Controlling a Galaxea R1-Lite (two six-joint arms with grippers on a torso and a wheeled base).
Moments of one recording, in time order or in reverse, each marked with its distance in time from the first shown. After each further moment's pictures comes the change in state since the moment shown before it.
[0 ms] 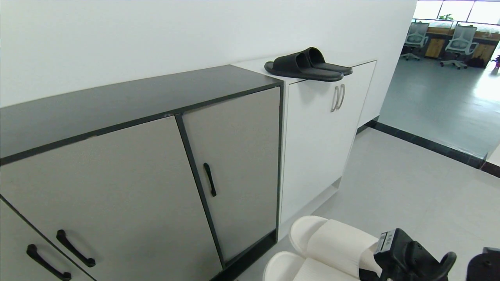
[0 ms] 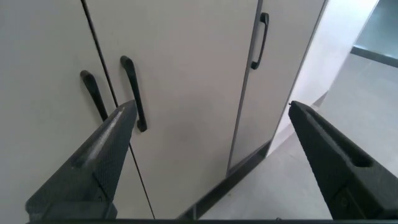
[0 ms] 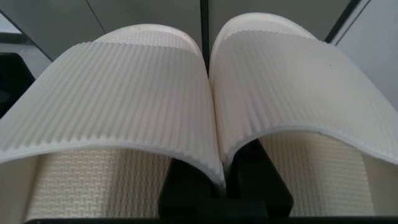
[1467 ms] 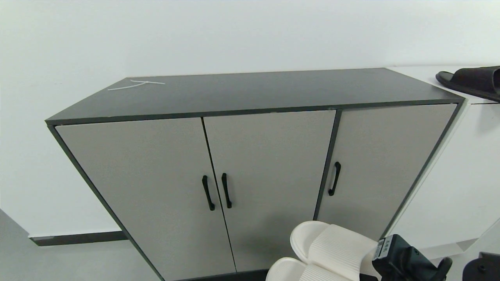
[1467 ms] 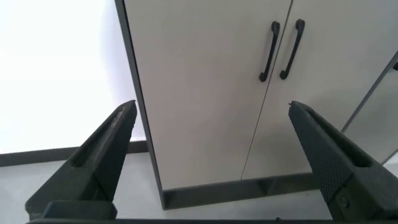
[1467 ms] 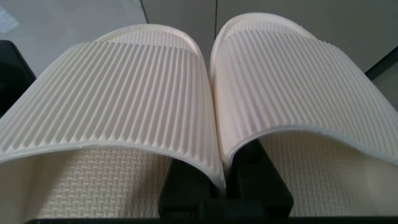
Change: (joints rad) left arm 0.000 0.000 0.000 0.001 0.000 -0.001; right arm 0.002 0.010 0.021 0.000 0.001 -0.003
